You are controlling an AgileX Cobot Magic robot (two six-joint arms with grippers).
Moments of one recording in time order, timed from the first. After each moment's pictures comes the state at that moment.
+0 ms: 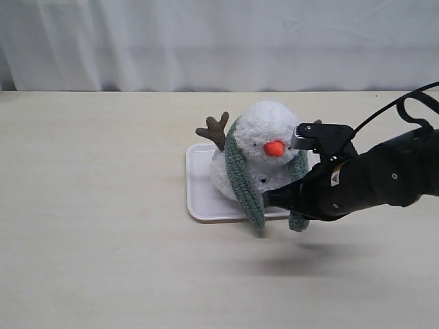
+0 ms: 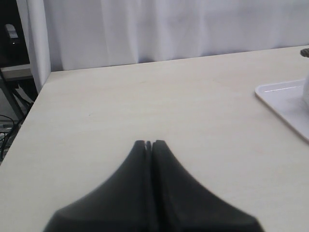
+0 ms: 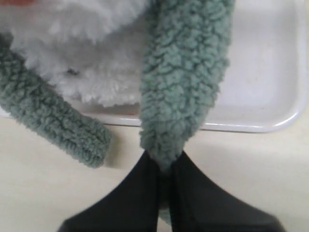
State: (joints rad) left arm -0.13 0.00 0.00 0.07 0.33 0.01; right arm 0.42 1.66 -0.78 -0.01 0.25 0.34
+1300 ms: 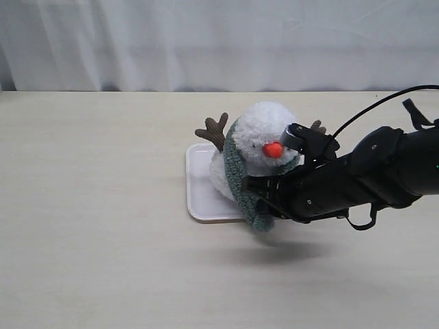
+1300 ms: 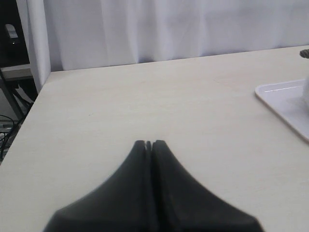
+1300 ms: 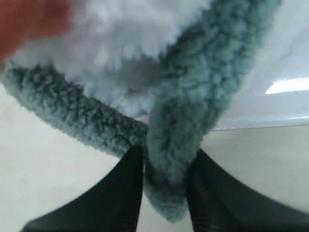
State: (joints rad) left arm -0.13 0.00 0.00 0.07 0.33 0.01; right arm 0.42 1.75 -0.81 0.93 0.23 -0.35
